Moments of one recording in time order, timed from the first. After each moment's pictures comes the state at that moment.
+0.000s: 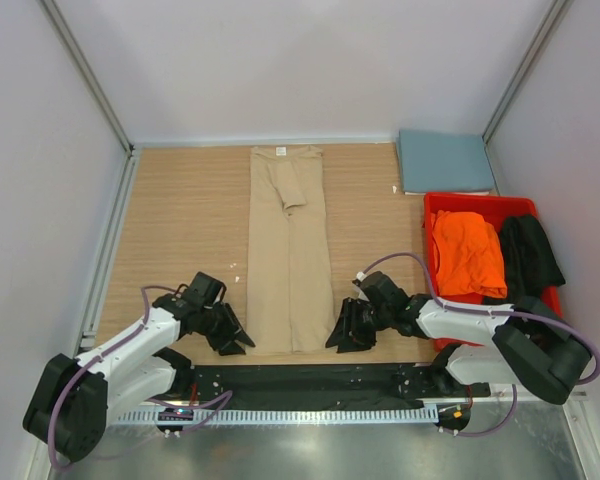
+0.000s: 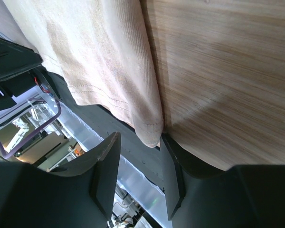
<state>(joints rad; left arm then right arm) -0.47 0.97 0.33 -0.64 0.36 -1.10 0.79 1.24 0.32 -0.03 -0.49 1.09</state>
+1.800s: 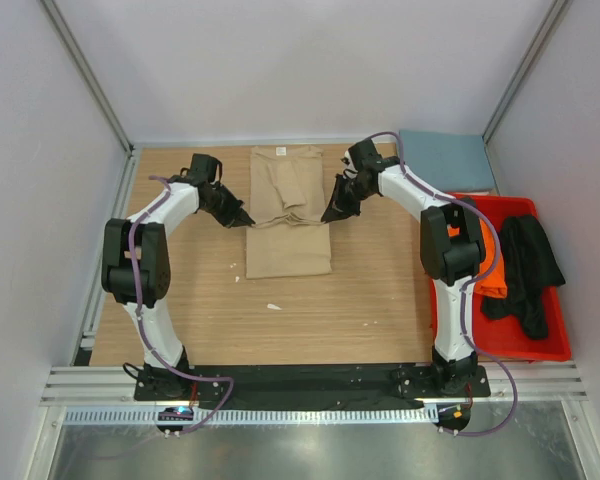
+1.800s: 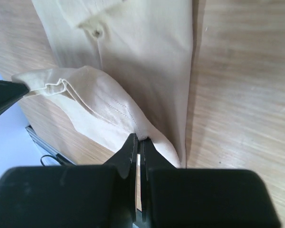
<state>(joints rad) -0.16 1.87 1.36 -0.61 0.36 -0.94 0.36 2.11 1.68 -0.68 -0.47 0.58</state>
